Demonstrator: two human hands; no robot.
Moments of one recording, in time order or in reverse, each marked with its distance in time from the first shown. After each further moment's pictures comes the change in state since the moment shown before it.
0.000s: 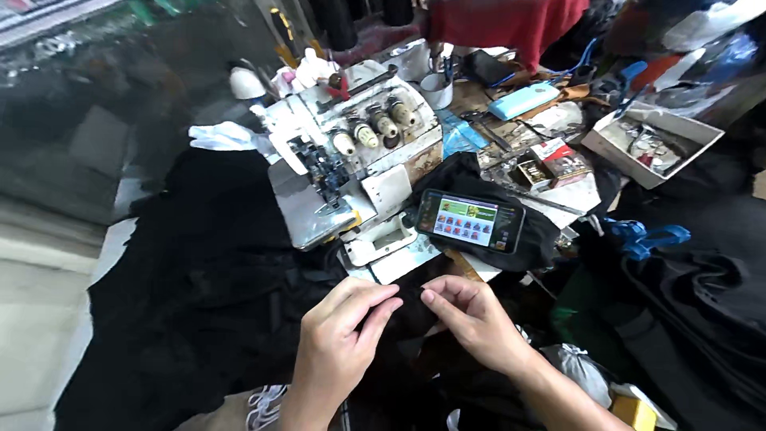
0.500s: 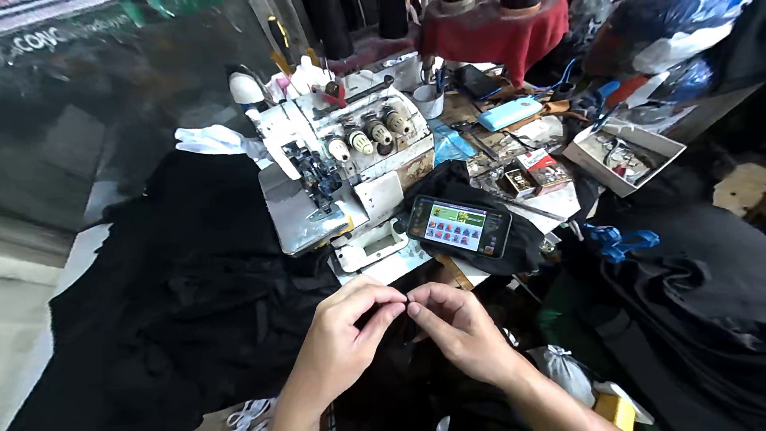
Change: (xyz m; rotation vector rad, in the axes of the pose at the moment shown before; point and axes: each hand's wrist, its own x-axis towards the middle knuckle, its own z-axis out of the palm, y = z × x) left_hand 0.009 -0.006 0.012 -0.235 -0.169 -0.052; right_hand -0.003 -0.002 0.003 -0.087 -0.035 -0.079
